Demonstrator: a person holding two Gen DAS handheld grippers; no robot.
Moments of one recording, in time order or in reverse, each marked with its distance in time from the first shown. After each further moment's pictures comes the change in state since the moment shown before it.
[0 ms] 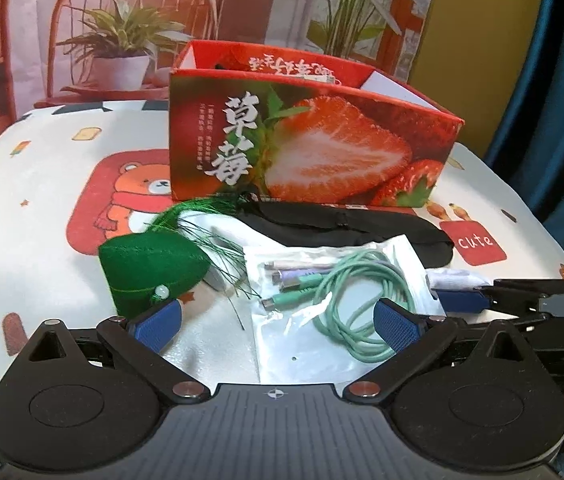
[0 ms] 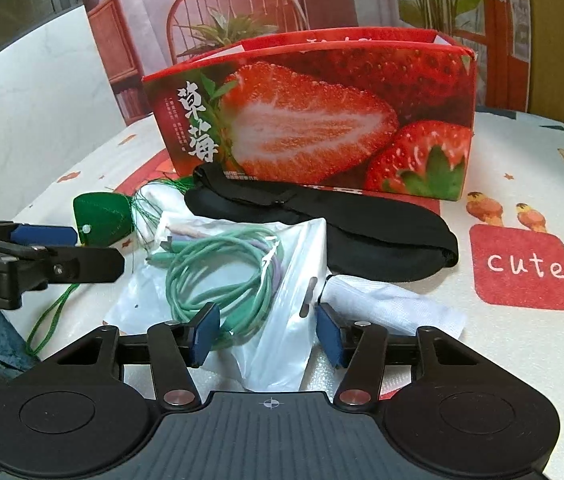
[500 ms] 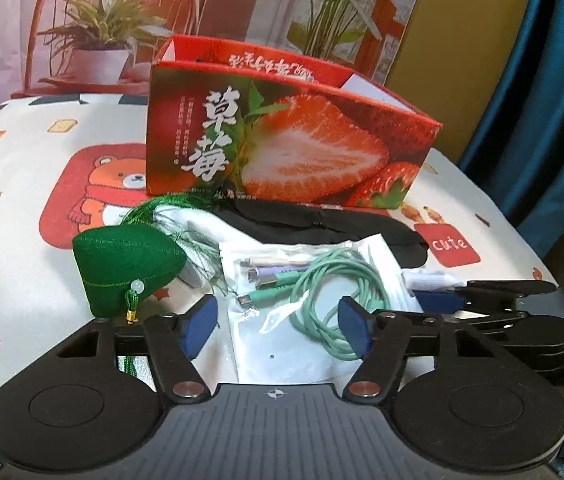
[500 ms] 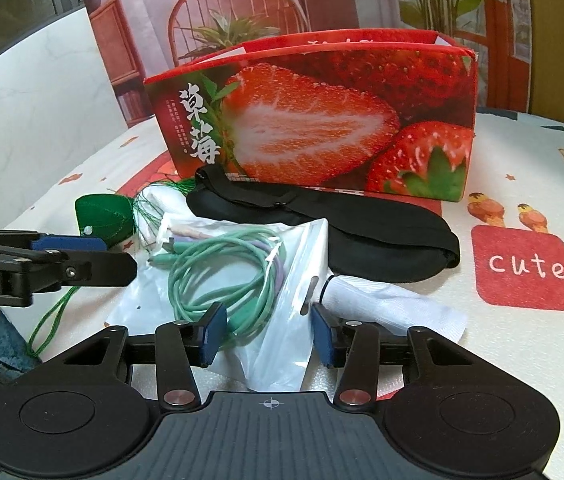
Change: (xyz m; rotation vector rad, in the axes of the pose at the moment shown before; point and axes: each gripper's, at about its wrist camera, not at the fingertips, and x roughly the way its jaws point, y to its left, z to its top) left arm 0.005 0.006 -0.004 -0.024 -0.002 -0.094; right arm 0.000 0.000 0.000 -0.002 -0.005 0.004
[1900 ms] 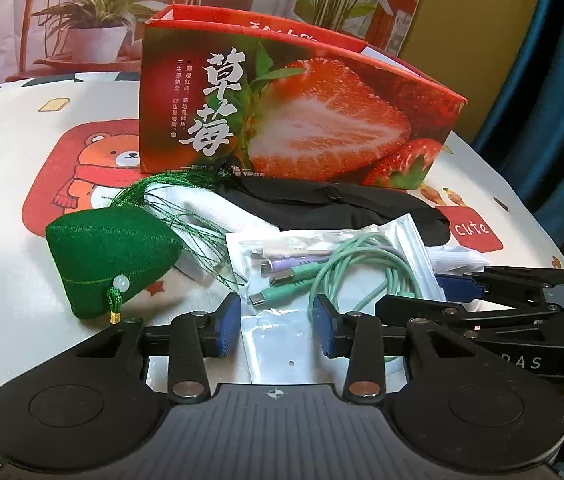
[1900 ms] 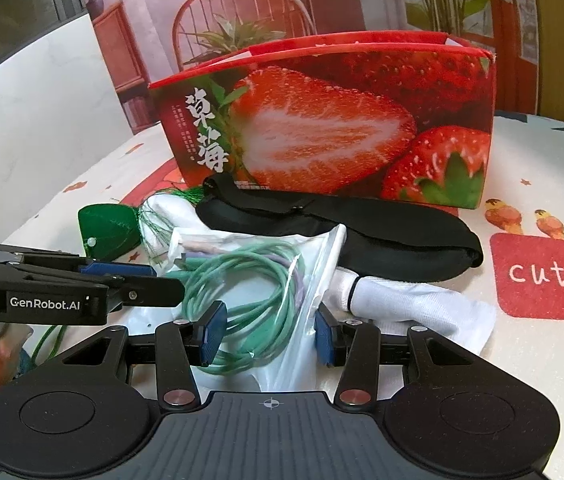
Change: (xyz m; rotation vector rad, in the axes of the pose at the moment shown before) left arm 0.030 0.008 0.000 0.000 0.057 0.010; right arm 0.010 0.005 0.005 0.008 -0.020 0.027
